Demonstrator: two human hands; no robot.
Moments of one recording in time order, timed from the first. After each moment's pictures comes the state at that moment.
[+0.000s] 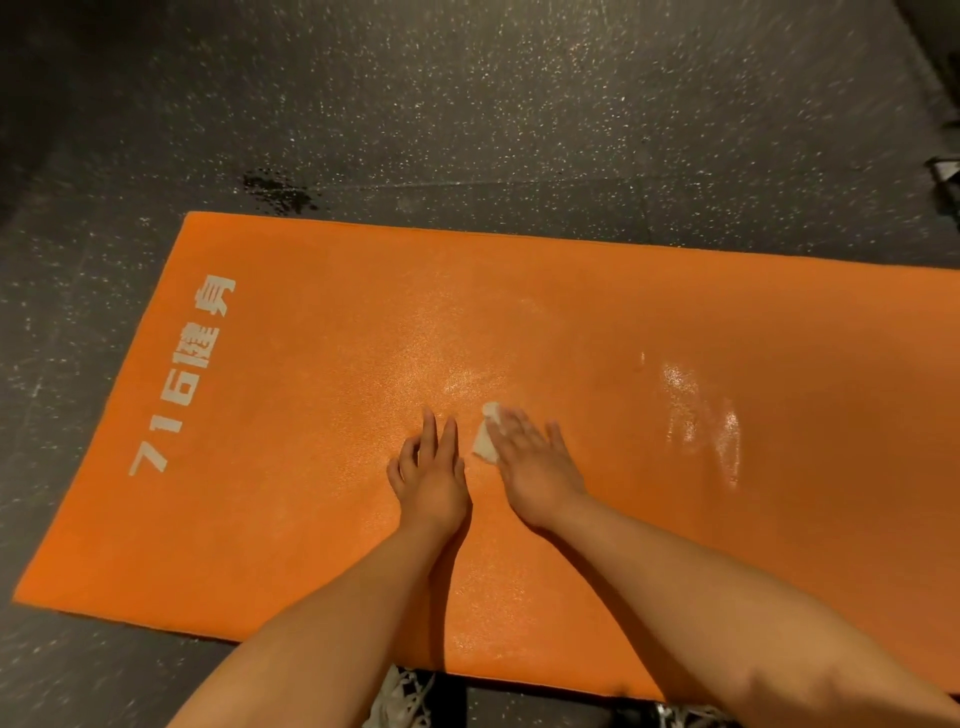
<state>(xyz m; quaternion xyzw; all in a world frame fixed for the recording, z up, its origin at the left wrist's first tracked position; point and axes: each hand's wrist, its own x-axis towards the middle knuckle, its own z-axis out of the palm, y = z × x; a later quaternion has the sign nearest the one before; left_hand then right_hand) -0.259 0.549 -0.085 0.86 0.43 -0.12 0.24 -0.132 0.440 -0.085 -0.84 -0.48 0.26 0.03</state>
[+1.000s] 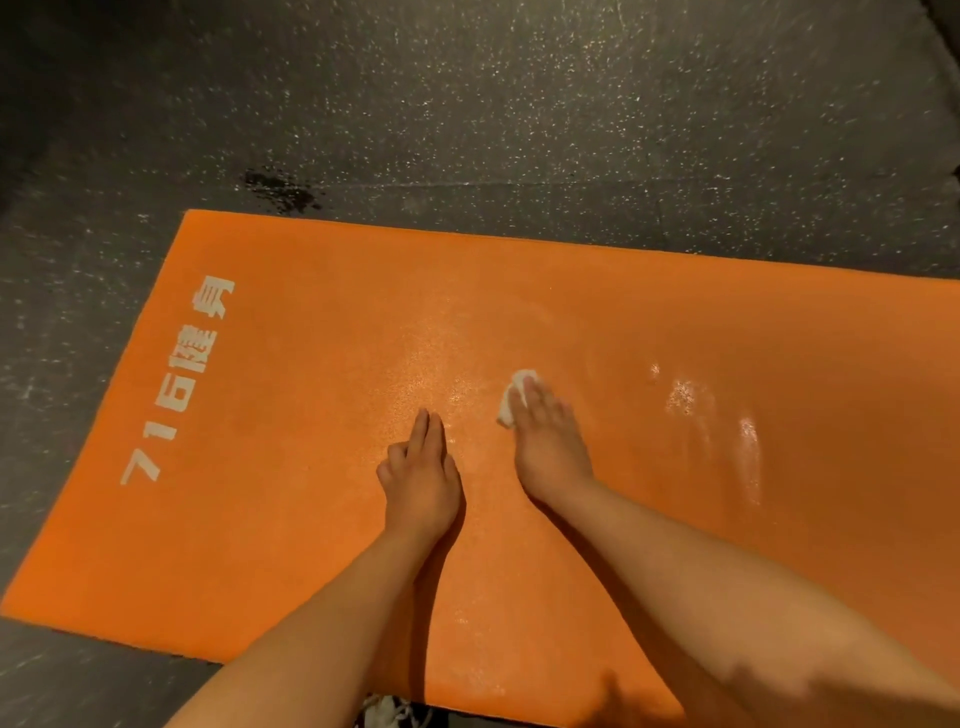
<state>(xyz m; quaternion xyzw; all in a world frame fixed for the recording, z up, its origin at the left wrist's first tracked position) -0.253 0.575 -0.076 0.86 0.45 -0.09 0.24 -0.099 0.469 -0.102 -0.87 -0.43 0.21 0.11</state>
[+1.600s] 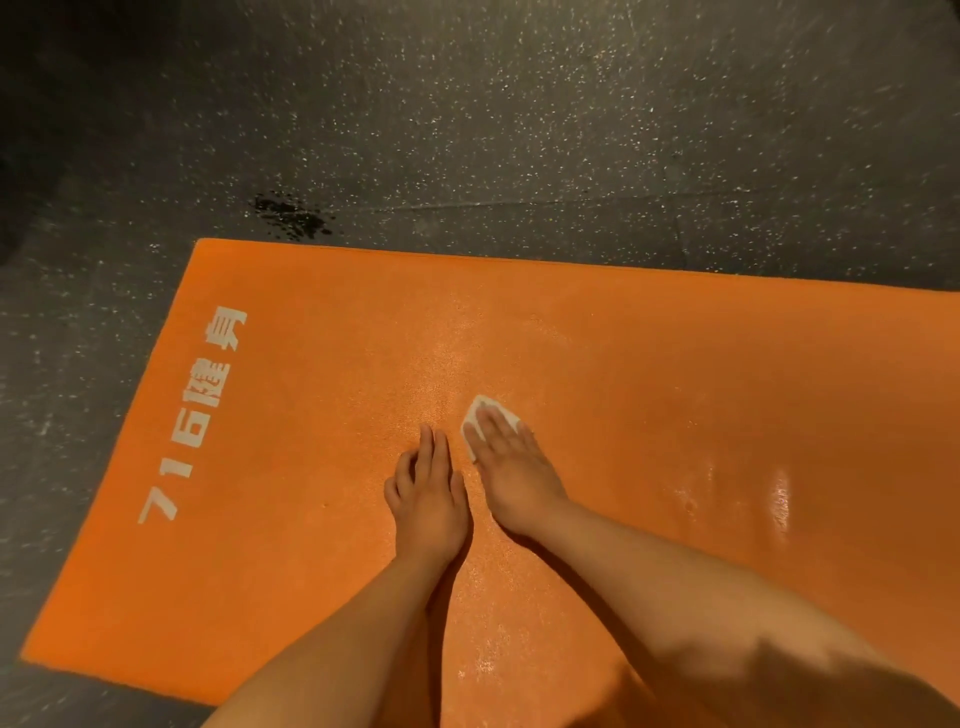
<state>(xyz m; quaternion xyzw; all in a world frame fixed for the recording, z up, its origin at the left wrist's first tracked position) -0.249 0.596 -0.086 0.85 0.45 -0.08 0.26 -0.124 0.518 -0.092 -0.81 -0.52 0.24 0.12</state>
